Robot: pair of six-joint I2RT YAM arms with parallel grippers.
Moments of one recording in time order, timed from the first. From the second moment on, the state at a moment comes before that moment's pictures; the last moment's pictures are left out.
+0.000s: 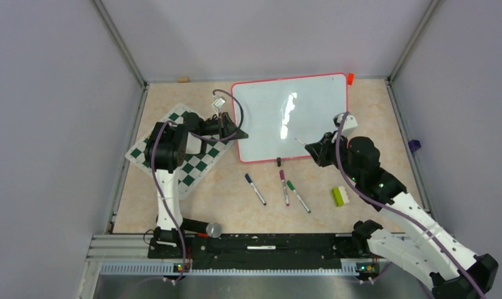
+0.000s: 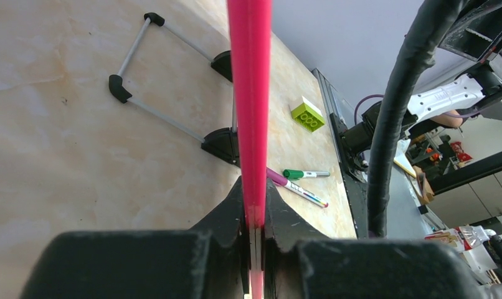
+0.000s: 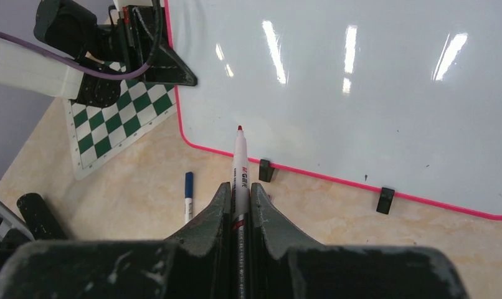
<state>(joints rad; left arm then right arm) -0.13 2.27 1.08 1.49 1.38 -1.07 0.57 0.77 0.71 -0.20 0.01 0.34</state>
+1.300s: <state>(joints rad) -0.13 2.27 1.08 1.51 1.35 -1.13 0.57 0.79 0.71 -0.20 0.01 0.34</state>
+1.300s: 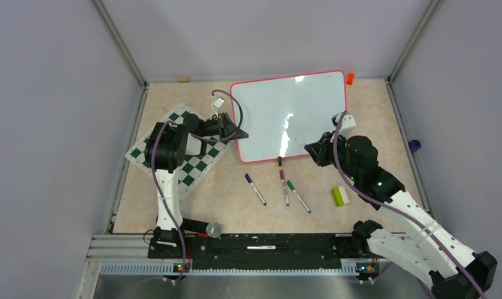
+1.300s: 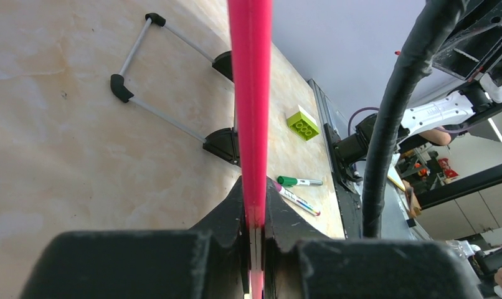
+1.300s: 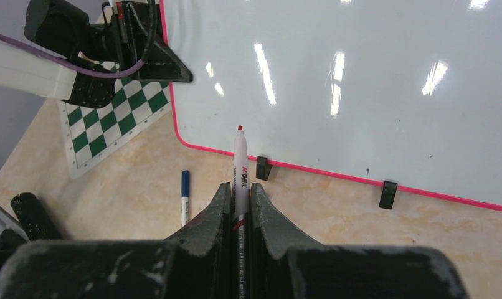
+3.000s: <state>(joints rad) -0.15 2.12 0.86 1.45 1.20 -1.01 0.57 0.88 0.86 -0.42 0.17 0.58</state>
